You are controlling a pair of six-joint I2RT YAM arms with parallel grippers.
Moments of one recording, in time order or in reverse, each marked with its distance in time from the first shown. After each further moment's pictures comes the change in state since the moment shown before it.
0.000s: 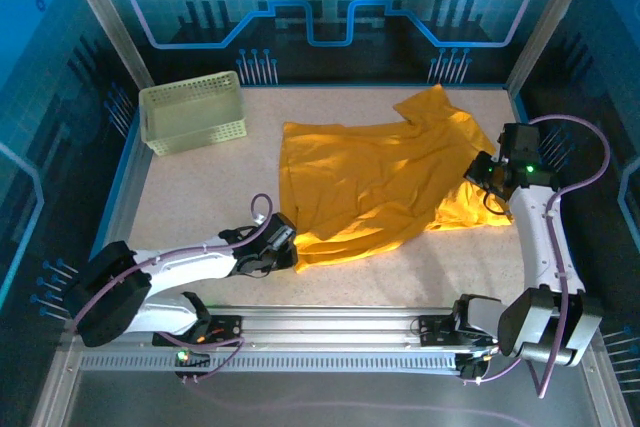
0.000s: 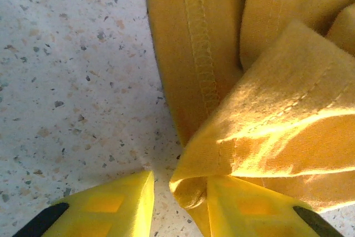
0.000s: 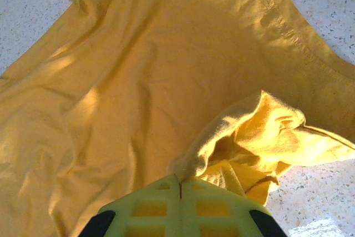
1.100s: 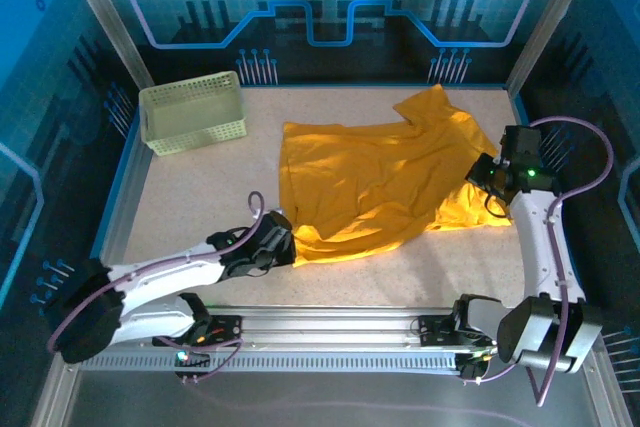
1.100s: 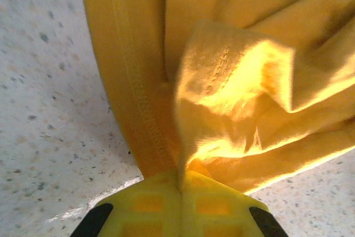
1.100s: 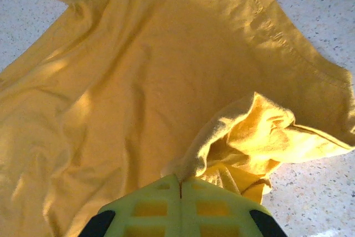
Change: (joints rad) left arm -0.025 -0.182 0.011 -0.026 -0.038 0.043; right arm -0.002 -0.048 0.000 -0.026 0.032 -0.004
